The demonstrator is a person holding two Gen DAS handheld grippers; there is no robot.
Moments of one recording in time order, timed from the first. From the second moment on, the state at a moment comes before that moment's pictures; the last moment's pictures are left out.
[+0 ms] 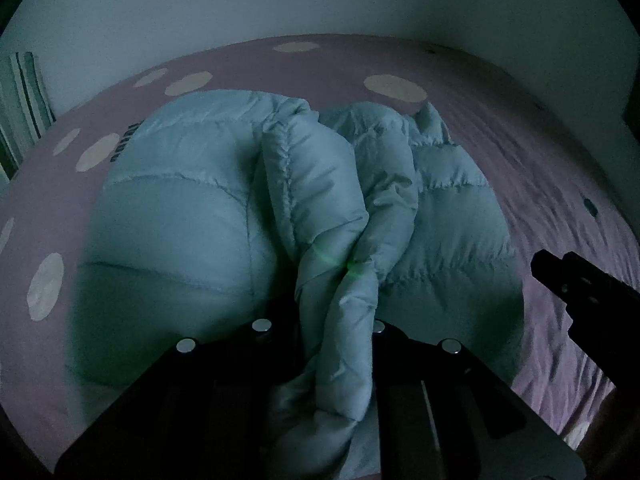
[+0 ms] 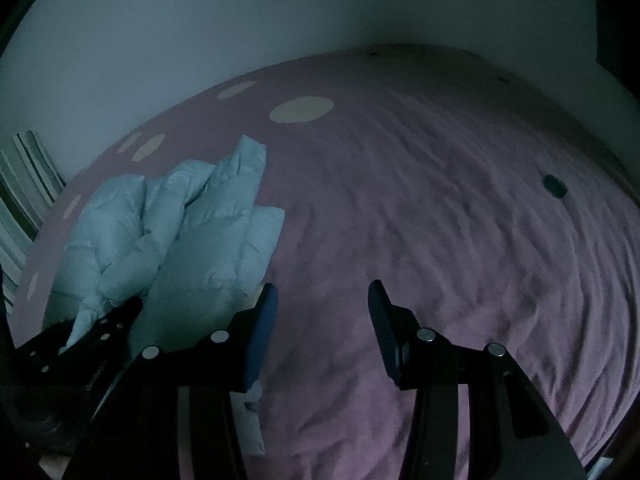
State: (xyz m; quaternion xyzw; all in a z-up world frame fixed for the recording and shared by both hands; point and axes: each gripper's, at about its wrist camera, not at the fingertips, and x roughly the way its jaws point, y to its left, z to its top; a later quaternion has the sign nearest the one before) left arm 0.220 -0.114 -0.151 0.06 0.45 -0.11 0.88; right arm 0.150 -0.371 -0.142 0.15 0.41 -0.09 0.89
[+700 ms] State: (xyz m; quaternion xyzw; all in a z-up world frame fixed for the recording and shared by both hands) left arm 0.162 -0.028 -0.042 -0.04 0.36 -0.12 0.92; right arm 0.143 -0.337 -0.106 0.14 0.39 -0.06 0.91
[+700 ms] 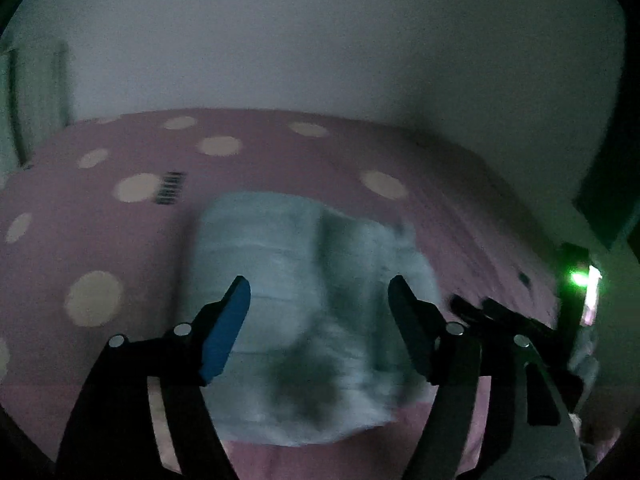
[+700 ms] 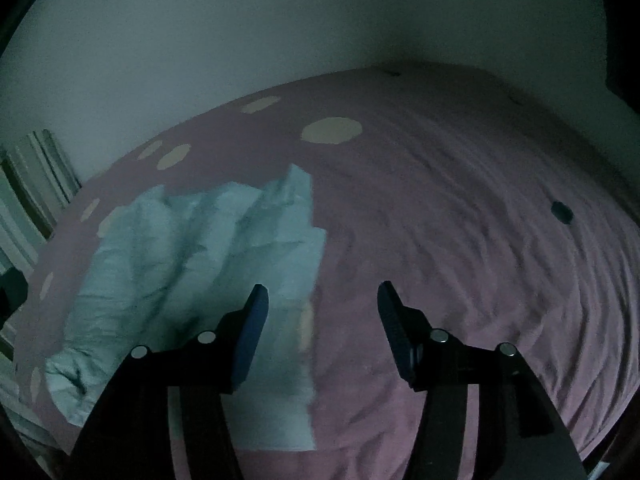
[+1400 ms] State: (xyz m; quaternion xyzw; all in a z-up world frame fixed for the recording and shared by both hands) left arm 0.212 0.072 -0.137 -0.10 0.43 -0.05 0.90; right arm 0.192 -0.243 -0.133 0.15 0.46 0.03 0.87
